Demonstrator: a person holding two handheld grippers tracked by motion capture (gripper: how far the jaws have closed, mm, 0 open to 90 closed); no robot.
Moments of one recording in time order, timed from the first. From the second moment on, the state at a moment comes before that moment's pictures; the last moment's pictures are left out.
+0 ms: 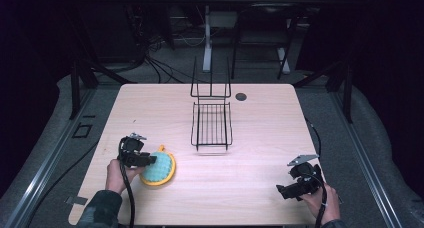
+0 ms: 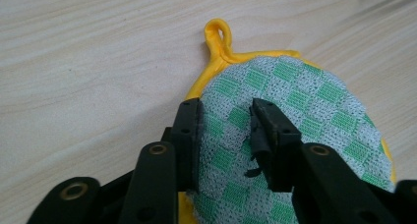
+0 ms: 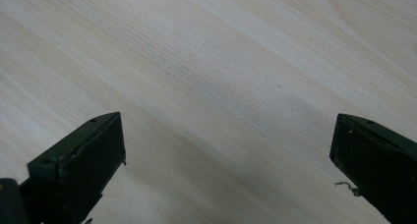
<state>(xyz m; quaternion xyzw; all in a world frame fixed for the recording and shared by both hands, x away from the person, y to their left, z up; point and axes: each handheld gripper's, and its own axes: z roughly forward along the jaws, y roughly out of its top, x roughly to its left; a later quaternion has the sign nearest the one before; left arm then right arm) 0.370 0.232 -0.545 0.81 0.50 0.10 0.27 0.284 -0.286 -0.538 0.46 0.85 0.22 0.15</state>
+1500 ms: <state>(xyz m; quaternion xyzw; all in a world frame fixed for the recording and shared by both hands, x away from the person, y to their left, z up) 0.348 0.232 -0.504 0.81 0.47 0.17 0.30 0.283 -0.289 -0.536 0.46 0.84 0.22 0.15</state>
